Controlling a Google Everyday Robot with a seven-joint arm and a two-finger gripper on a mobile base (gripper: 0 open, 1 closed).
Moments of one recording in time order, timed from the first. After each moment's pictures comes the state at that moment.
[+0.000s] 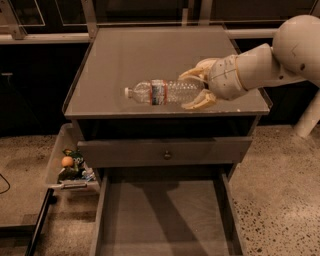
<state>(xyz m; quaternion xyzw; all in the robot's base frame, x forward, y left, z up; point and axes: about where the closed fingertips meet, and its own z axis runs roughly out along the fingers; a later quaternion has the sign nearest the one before) 0.588 -0.092 0.887 -0.74 0.50 0.07 0.44</state>
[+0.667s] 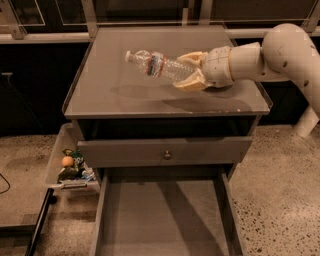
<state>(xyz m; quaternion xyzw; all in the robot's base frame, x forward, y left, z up) 0.669 -0.084 0.893 -0.64 0.55 0.13 0.53</state>
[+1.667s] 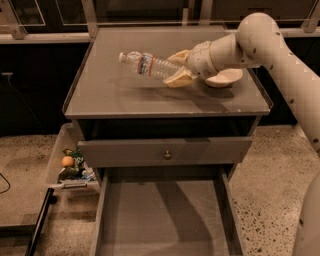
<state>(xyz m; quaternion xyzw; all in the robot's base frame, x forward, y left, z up) 0.717 -0.057 0.873 -0.63 0.60 0.17 0.47</state>
